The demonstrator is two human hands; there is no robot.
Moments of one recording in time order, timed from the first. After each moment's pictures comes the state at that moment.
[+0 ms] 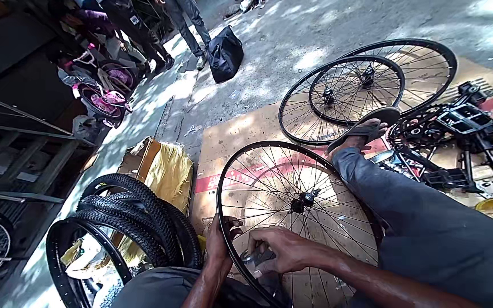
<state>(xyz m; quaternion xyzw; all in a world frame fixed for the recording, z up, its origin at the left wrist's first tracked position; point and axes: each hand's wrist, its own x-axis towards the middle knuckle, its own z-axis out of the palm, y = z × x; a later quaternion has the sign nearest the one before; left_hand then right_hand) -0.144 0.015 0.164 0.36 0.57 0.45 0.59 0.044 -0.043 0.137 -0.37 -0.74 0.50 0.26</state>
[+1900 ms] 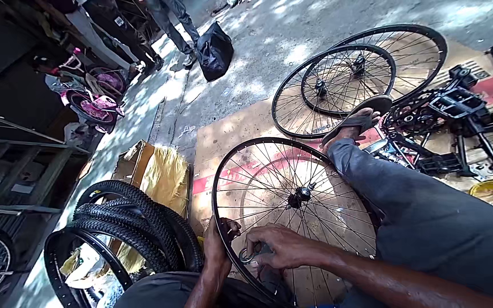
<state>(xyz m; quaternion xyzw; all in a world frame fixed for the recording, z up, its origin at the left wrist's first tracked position) -0.143 0.013 0.161 0.37 0.58 0.44 0.58 0.043 -0.047 0.129 -0.35 -0.74 0.49 0.30</state>
